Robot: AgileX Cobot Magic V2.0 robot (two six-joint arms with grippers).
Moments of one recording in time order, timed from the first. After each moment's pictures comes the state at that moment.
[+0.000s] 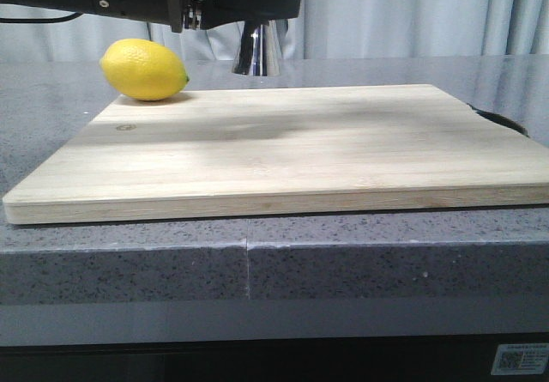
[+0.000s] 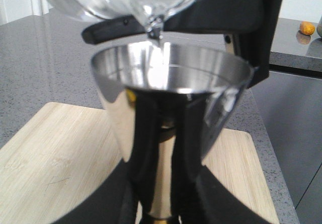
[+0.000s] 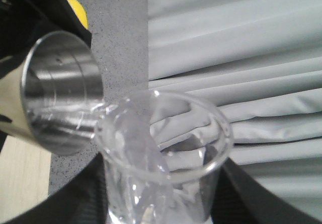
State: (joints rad) left arm -0.35 1.86 -1.23 -1.70 1.16 2.04; right arm 0.38 1.47 -1.19 -1.65 -0.33 0.24
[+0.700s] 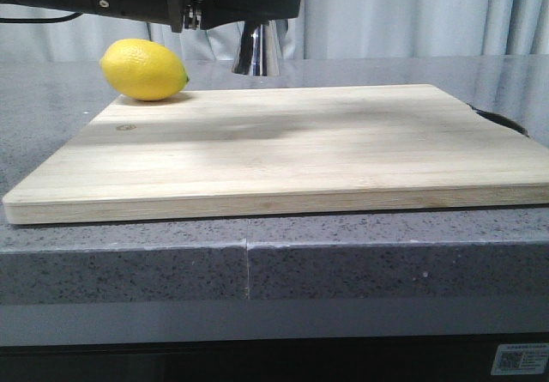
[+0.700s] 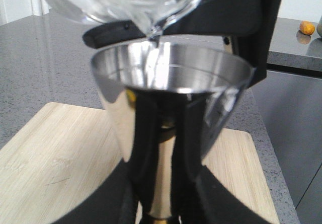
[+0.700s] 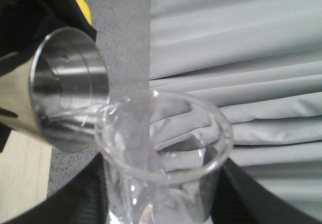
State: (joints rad) left arm -0.35 1.86 -1.23 -1.70 1.16 2.04; right arm 0.38 1.47 -1.19 -1.68 -0.33 0.24
